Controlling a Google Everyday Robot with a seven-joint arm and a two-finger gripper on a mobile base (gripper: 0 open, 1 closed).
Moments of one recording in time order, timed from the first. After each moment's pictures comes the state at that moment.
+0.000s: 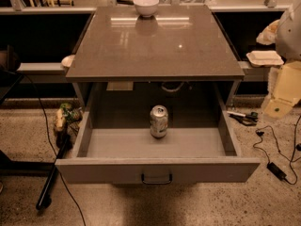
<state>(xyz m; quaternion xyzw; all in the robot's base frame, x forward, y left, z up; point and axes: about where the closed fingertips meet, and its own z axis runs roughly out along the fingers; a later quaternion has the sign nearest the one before) 0.438 -0.216 0.977 -0.60 0.78 -0.04 0.16</state>
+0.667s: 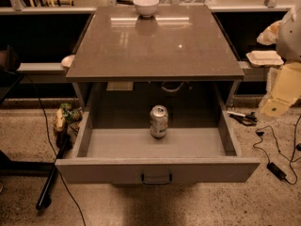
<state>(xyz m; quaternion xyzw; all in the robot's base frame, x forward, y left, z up) 0.443 -0.217 0.973 -0.60 0.78 -0.03 0.18</state>
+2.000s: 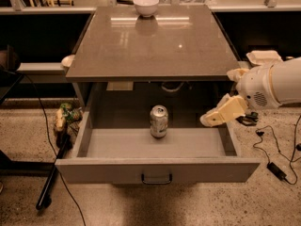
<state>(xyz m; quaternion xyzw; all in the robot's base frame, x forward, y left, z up) 0.510 -0.171 0.863 -0.44 0.80 0.16 0.38</state>
